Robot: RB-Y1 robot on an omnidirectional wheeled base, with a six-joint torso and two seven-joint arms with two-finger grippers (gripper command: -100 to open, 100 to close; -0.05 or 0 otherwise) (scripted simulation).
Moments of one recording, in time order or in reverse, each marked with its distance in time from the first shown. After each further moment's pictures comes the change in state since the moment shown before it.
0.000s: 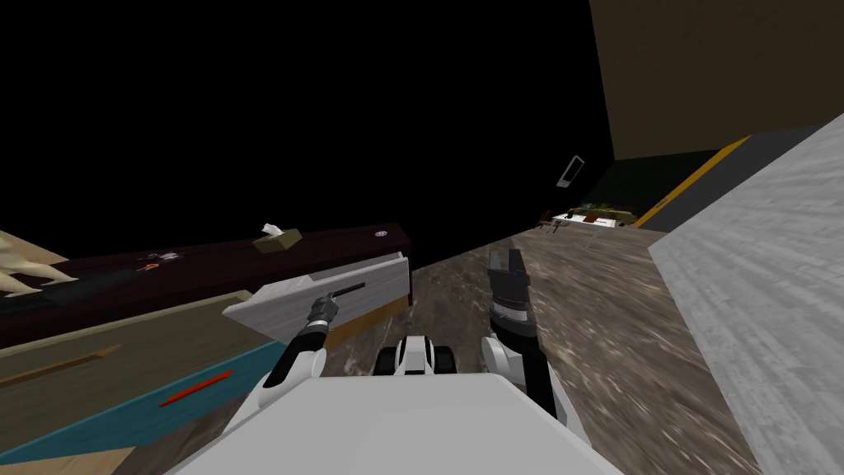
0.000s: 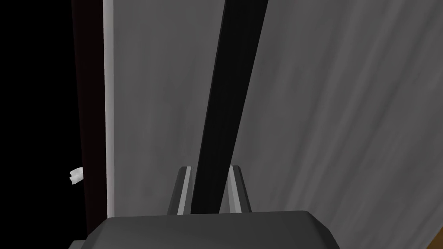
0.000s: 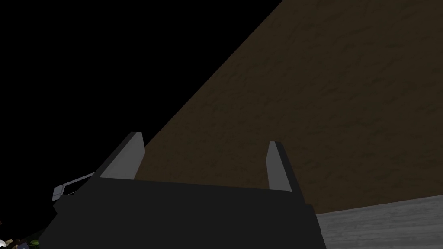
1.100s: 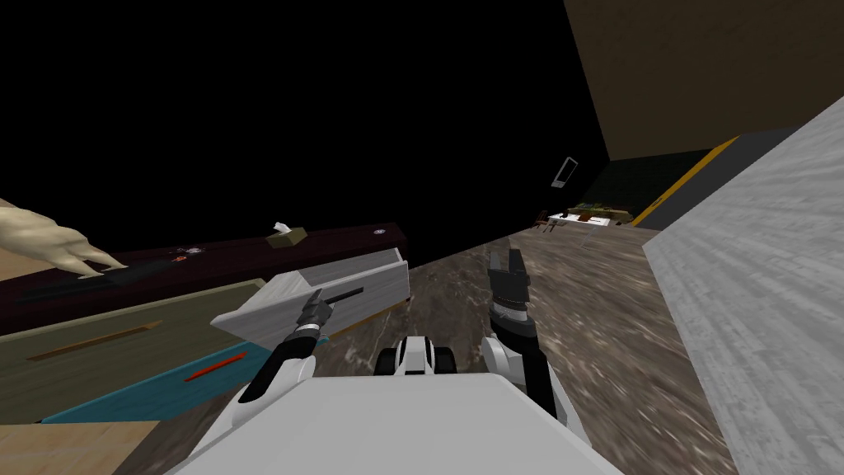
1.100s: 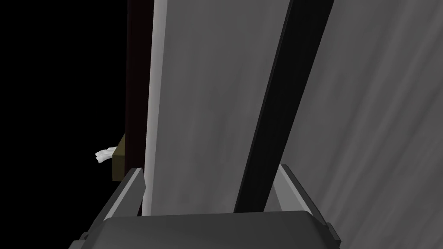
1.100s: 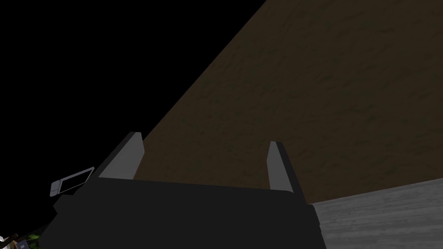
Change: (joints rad) left arm 0.091 0.010 0.003 -0.154 0.019 0.087 0.023; right arm 0.001 0.000 0.000 0.000 0.000 0.000 0.000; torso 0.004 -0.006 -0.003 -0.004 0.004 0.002
